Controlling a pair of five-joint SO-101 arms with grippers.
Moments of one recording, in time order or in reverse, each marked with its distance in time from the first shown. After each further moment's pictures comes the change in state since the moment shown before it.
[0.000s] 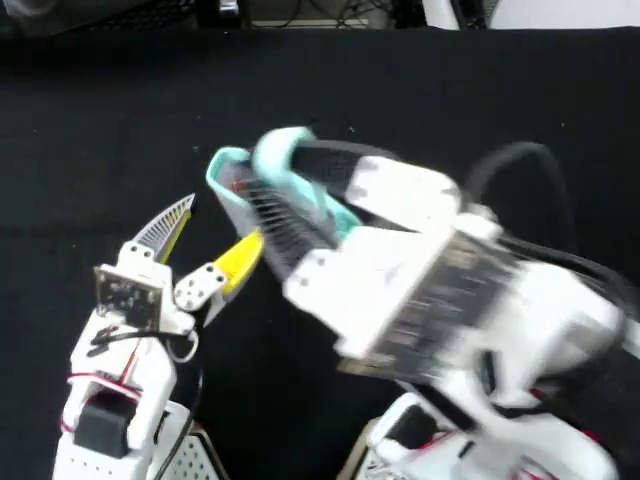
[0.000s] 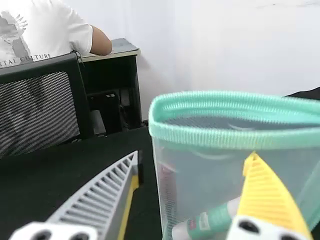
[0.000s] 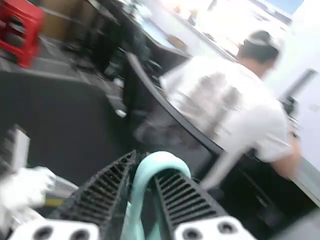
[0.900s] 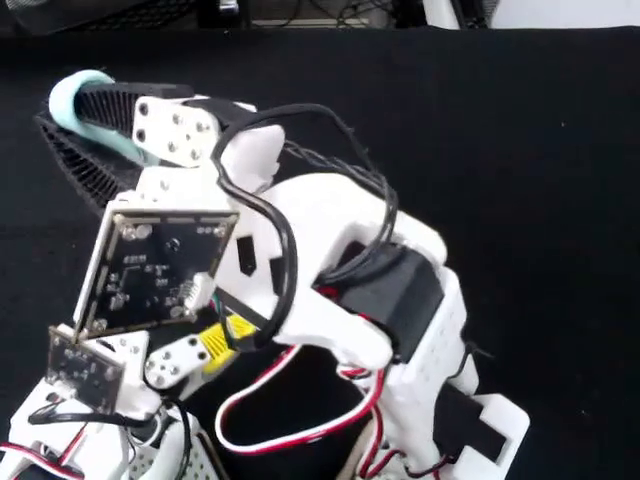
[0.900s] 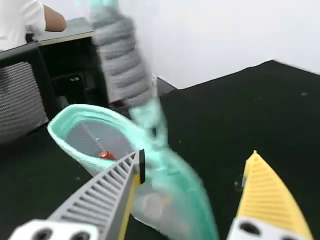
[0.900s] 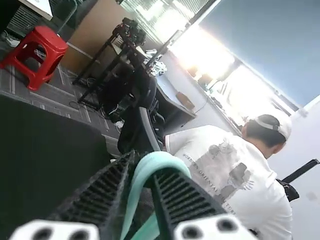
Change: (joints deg) left arm 9.7 -0.3 -27.8 34.9 -0.2; right arm -8.6 16.4 0.1 -25.5 12.7
